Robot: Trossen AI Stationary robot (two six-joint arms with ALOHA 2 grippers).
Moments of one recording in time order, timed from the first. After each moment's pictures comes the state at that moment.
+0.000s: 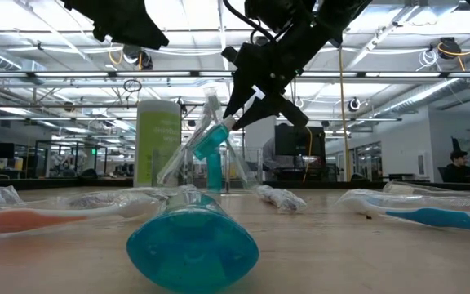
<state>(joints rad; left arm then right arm) -0.19 1.03 0.75 -0.11 -0.84 -0.11 -0.07 1.75 1.19 -0.15 0.28 -1.24</state>
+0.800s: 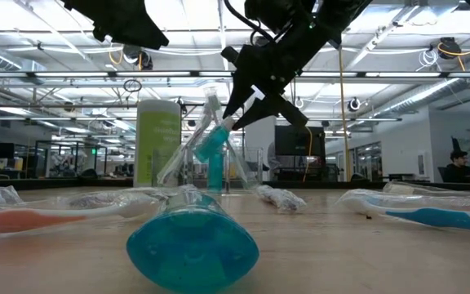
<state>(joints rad) -0.19 1.03 0.75 -0.11 -0.84 -0.11 -0.07 1.75 1.19 -0.14 0.28 -1.28</state>
